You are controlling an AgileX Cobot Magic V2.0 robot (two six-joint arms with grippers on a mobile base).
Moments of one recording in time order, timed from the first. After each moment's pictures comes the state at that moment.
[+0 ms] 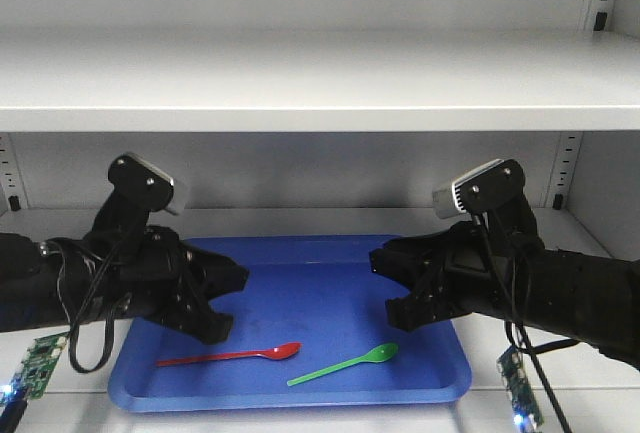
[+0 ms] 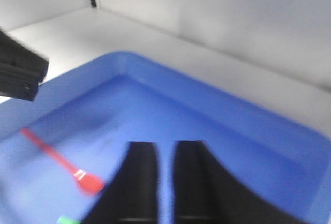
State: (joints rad) left arm -0.34 1.49 -1.16 -1.05 0.50 1.19; right arm 0.28 1.47 -1.06 1.48 0.47 -1.61
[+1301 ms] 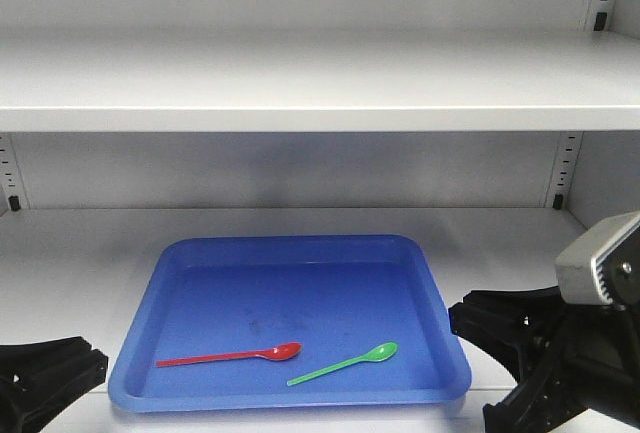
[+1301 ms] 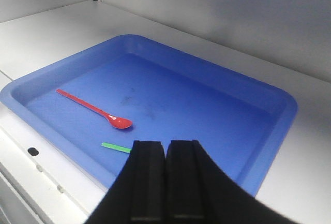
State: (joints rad) left arm -0.38 0.81 -0.65 -0.94 0.29 0.97; right arm 0.28 1.04 -0.77 1.27 0.40 -1.41
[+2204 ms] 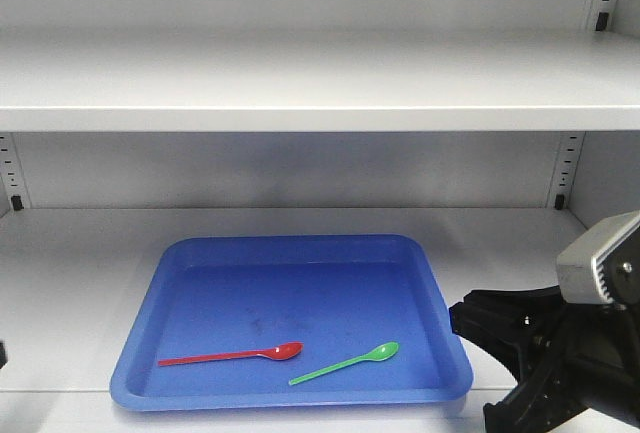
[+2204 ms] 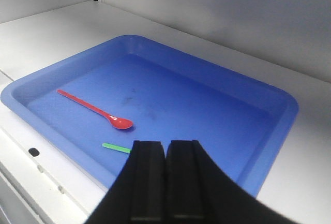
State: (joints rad) left arm -0.34 0.69 -0.32 -0.20 -0.34 0.21; right arm 0.28 1.04 -0.77 1.27 0.40 -1.41
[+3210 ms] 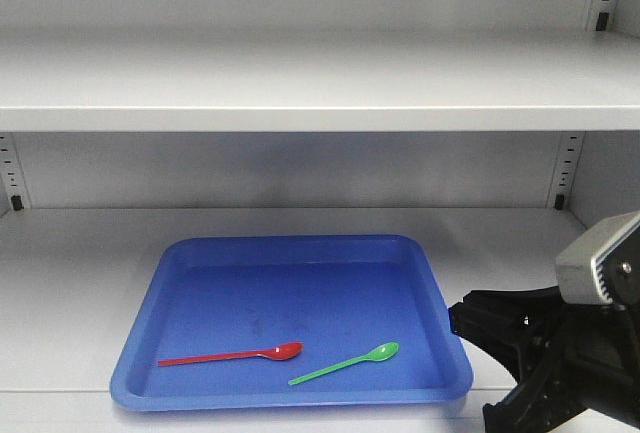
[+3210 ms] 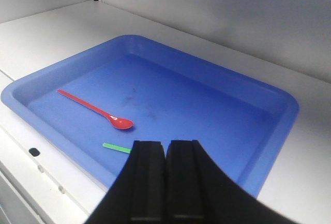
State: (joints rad) left arm -0.04 0.20 -0.05 -0.08 0.02 0.18; right arm 0.28 1.04 -0.77 1.27 0.40 -1.41
